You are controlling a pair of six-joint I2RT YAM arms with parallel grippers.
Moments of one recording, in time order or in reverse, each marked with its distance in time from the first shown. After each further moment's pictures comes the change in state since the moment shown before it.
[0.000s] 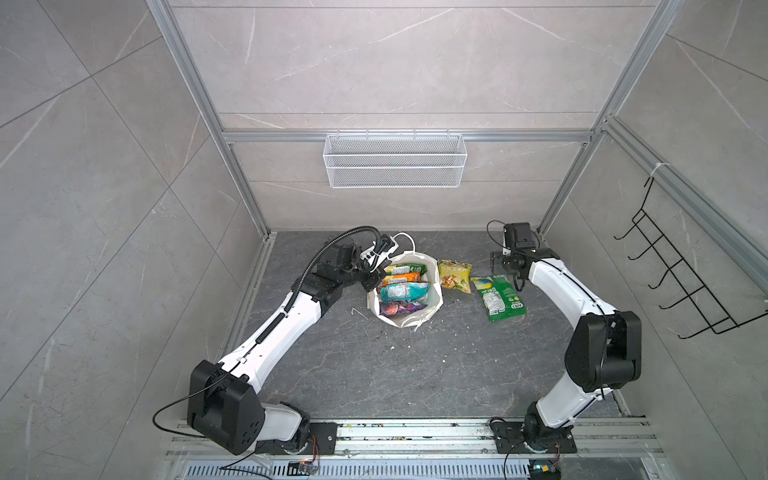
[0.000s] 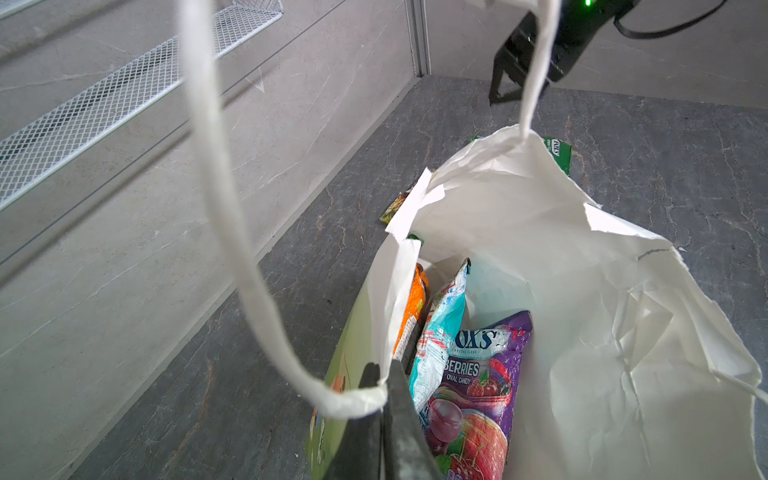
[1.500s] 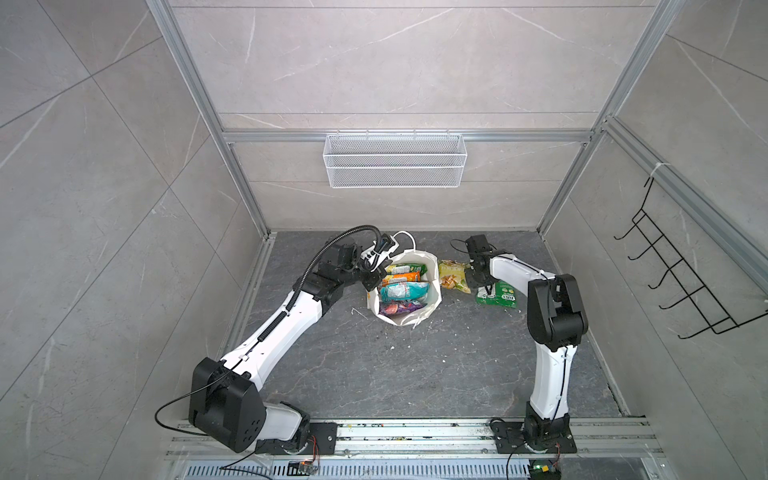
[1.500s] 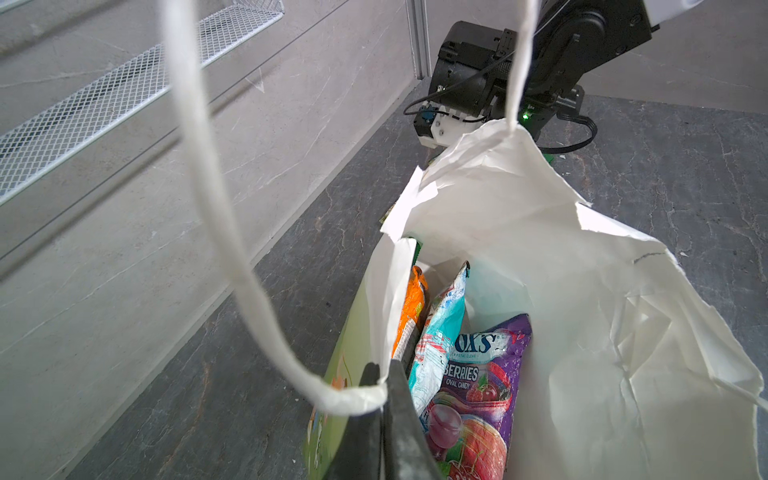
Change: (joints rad) left arm 0.000 0.009 -0.002 0.018 0.004 -0.010; right arm 0.080 0.370 0.164 0.020 0.003 -0.063
